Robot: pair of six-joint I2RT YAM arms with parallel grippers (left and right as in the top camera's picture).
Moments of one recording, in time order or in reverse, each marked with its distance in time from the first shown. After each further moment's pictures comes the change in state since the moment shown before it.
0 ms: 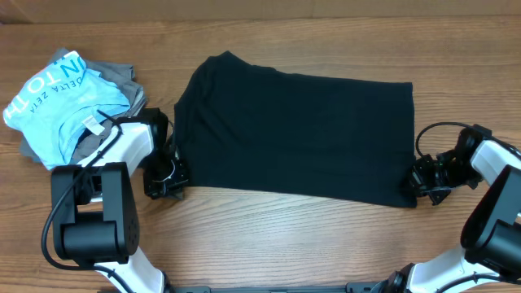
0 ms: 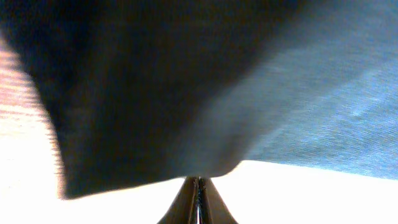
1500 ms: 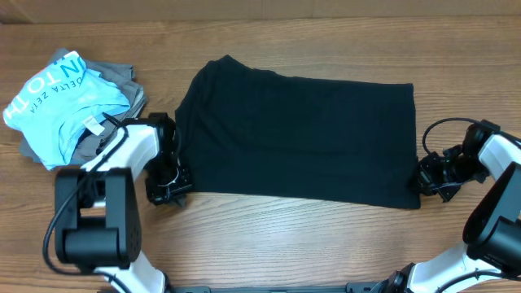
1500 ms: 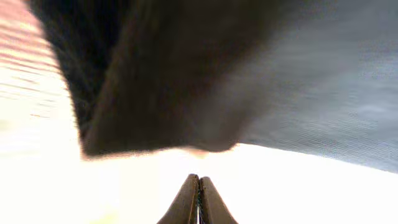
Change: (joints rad) left arm -0.044 -0.058 -0.014 -0.057 -0.027 -0.080; right arm -0.019 0.027 0.096 -0.080 0.047 -0.094
